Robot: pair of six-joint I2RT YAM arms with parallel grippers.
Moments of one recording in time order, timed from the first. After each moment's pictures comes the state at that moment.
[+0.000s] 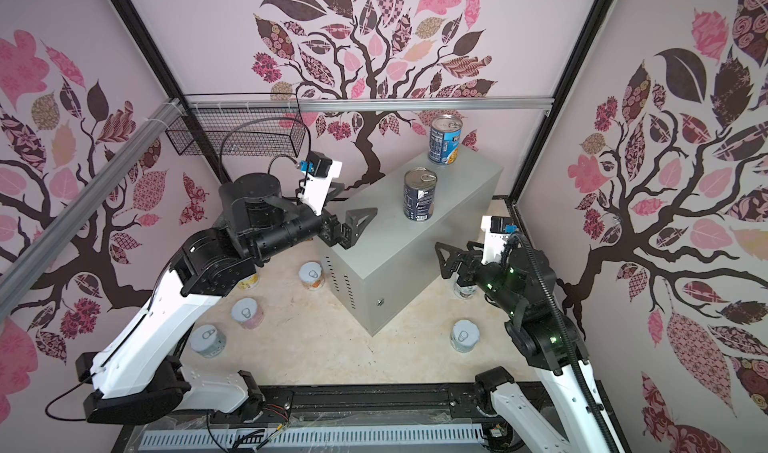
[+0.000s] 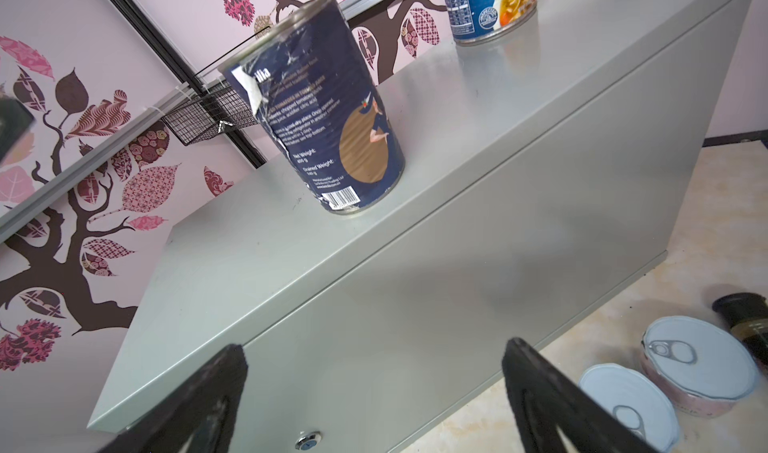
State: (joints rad) left arm -0.85 1.34 1.84 -0.70 -0.07 -0.05; right arm 0.30 0.72 1.11 -0.60 -0.18 0.40
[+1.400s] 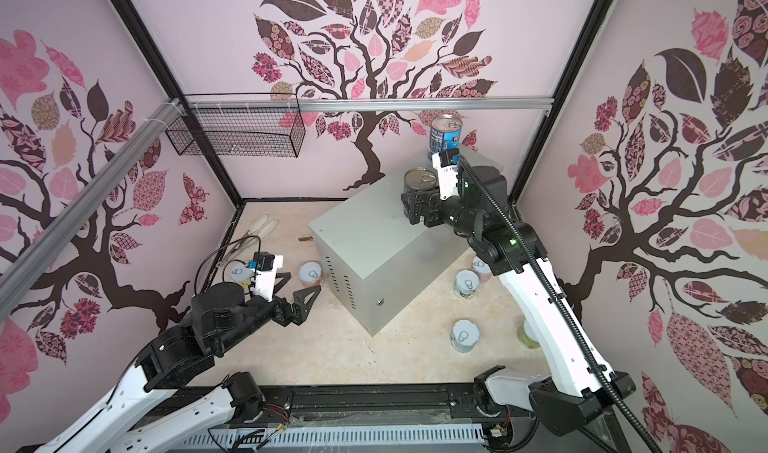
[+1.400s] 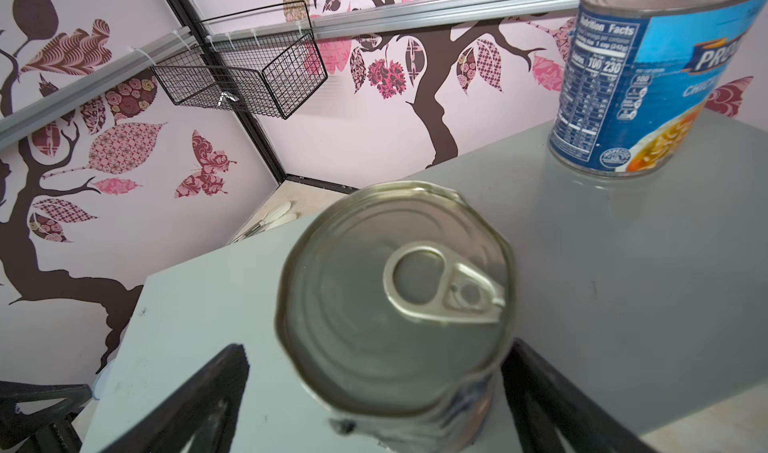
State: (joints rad) left arm -0.83 0.64 0.91 -0.64 -0.22 -0.30; right arm 0.41 1.28 1.67 -0.68 -0.14 0.18
